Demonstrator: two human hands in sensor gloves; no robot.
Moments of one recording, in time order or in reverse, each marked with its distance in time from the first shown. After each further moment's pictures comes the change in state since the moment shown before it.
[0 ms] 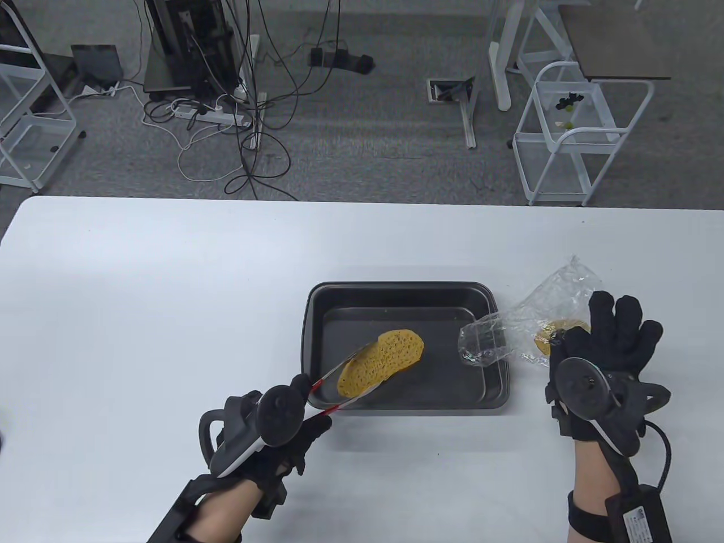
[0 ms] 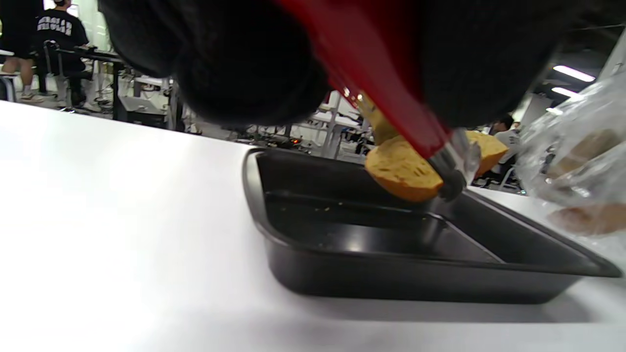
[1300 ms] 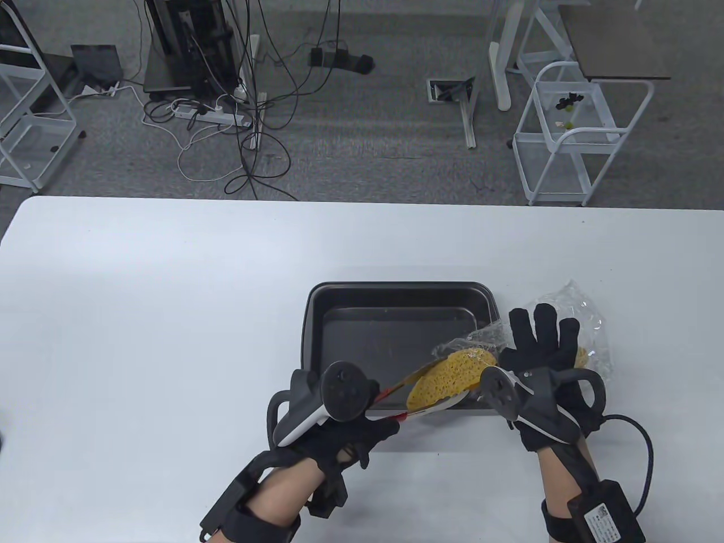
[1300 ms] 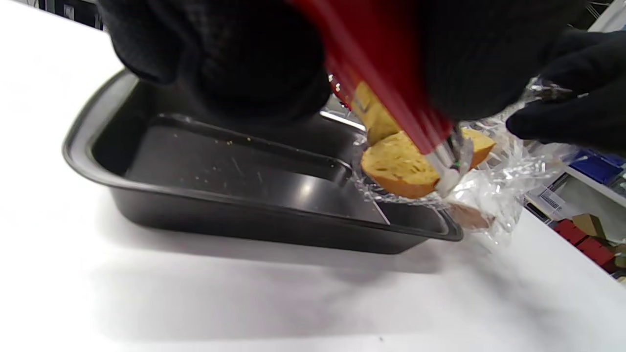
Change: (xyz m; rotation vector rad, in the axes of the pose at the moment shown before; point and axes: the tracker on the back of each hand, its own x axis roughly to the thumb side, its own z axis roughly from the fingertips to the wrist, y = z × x) left_hand 0.068 -0.015 -0.047 -0.289 -0.054 0.197; right_hand 0.060 0.016 0.014 0.259 -0.313 0.143
